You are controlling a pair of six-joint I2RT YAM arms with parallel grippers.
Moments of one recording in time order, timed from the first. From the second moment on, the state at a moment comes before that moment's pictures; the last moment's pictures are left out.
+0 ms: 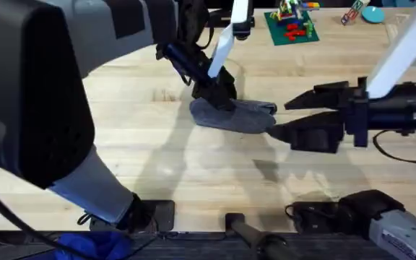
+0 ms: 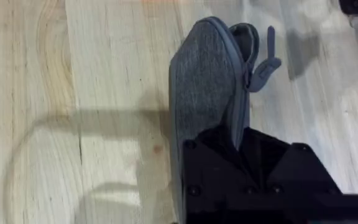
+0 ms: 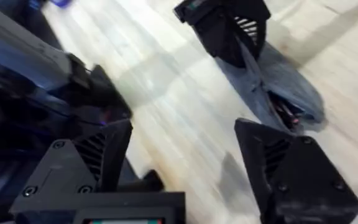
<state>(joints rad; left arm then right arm) -0.38 1.83 1.31 -0.98 0.78 1.24 0.21 0.86 0.93 -1.01 -0.76 -0.13</state>
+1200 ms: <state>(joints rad) -0.38 1.83 1.31 -0.98 0.78 1.24 0.48 1.21 0.97 -0.79 -0.29 -0.33</state>
